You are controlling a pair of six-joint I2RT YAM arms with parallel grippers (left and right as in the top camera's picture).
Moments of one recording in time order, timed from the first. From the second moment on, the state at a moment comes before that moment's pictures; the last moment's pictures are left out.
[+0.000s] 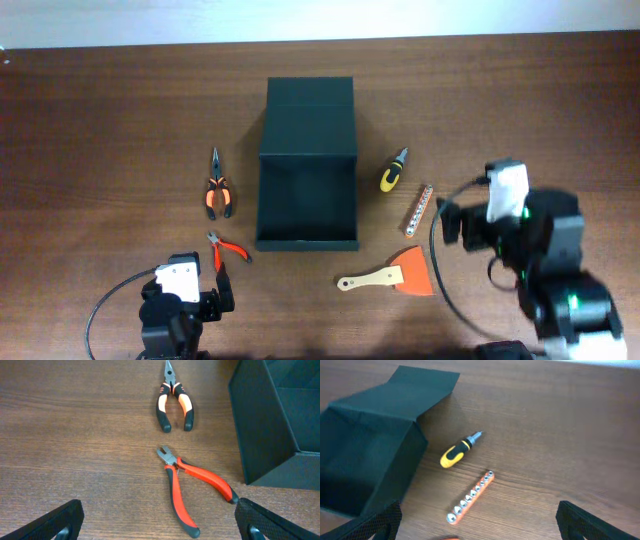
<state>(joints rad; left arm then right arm) 0.06 0.01 0.19 -0.77 -0.02 -0.01 0.07 0.80 0.79 -0.66 -0.14 -0.02</state>
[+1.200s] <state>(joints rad) 0.06 0.01 0.19 -0.77 -0.02 -0.01 0.18 1.62 1.09 -0.76 0.02 0.53</state>
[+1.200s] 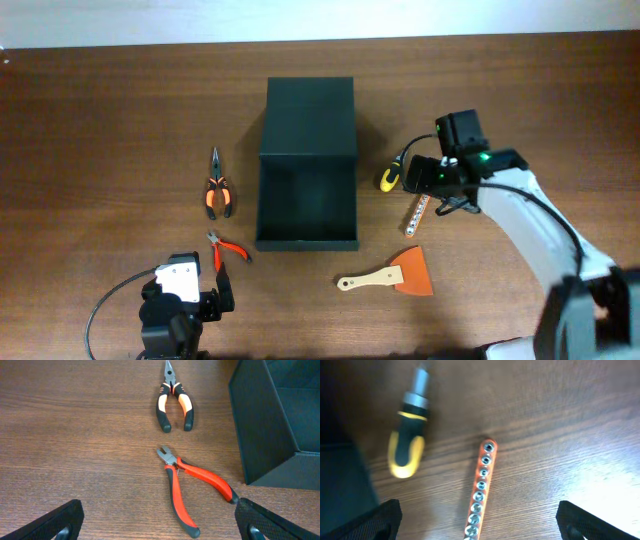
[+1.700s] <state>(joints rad) 0.06 0.01 0.19 -0.77 -0.02 -0.01 0.18 1.80 1.09 -0.76 -0.02 0.59</state>
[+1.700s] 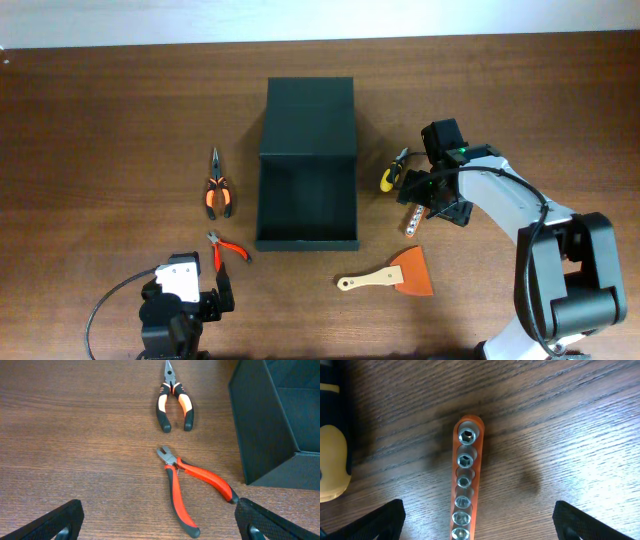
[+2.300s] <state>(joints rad) 0.06 0.01 0.19 -0.77 -0.02 -0.01 0.18 1.84 1.09 -0.73 -0.05 0.60</state>
